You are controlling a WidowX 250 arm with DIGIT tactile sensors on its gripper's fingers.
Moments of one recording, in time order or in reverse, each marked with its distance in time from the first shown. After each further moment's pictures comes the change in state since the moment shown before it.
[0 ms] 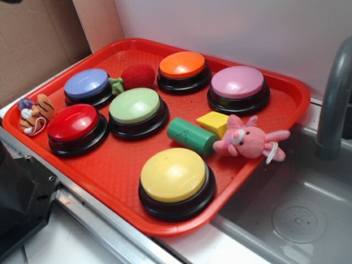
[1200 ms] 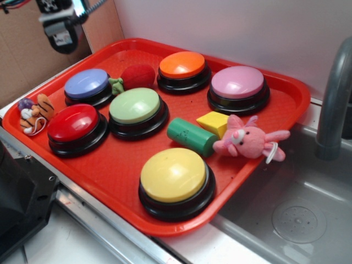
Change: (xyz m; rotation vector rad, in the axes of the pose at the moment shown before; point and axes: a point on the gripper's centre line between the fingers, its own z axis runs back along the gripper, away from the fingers) arm 0.057 -0.011 -0.073 -0.059 0.036 -0.754
